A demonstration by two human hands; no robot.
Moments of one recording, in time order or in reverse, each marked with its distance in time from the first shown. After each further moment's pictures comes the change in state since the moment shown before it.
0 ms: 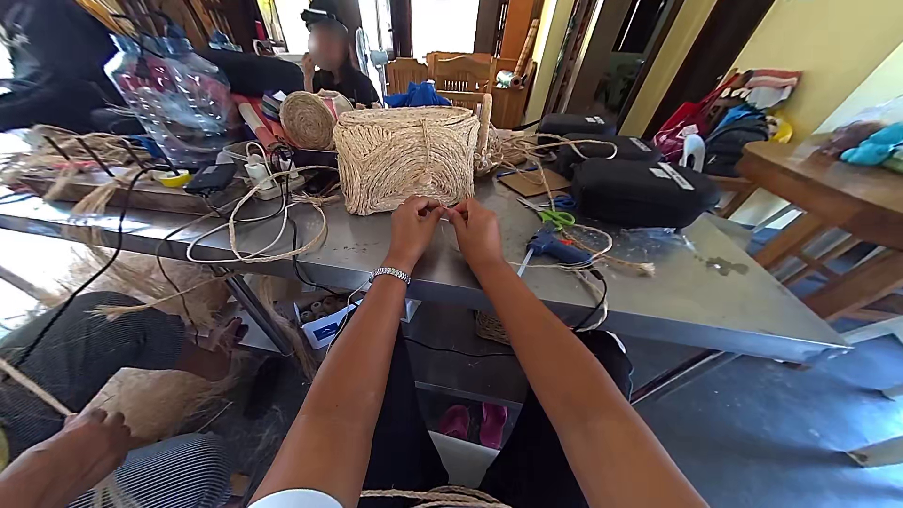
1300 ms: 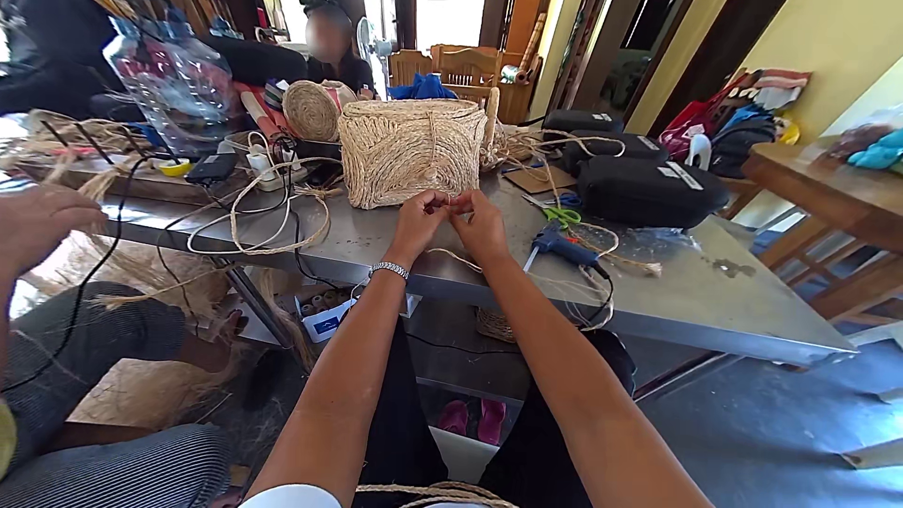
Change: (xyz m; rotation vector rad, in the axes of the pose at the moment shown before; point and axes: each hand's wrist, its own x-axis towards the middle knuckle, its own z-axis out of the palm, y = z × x) left_hand 0.001 -0.003 -0.001 -0.295 -0.112 -0.024; right_hand 0.004 0.005 0.000 0.085 -0.065 -0.026
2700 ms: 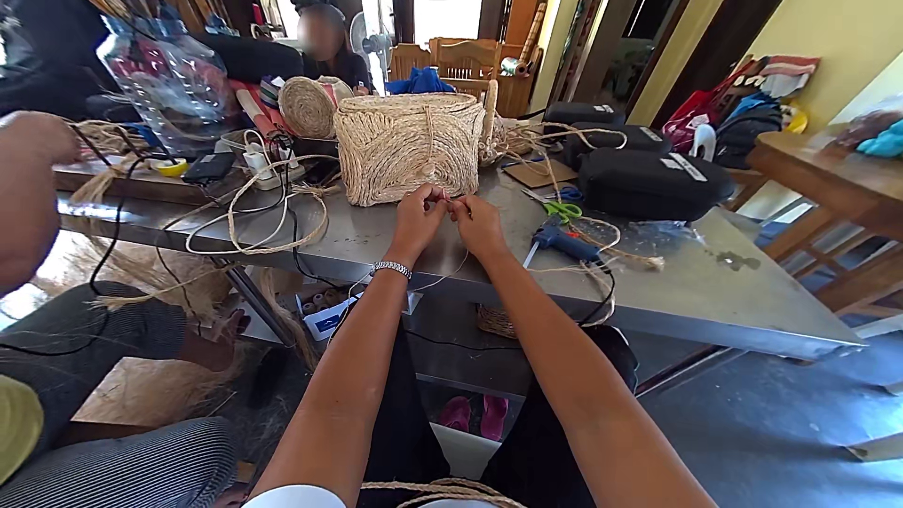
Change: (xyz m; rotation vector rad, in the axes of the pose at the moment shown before) left_hand 0.000 0.000 0.003 0.239 0.066 0.046; right_hand 0.000 -0.005 -0.002 0.053 -0.099 0.075
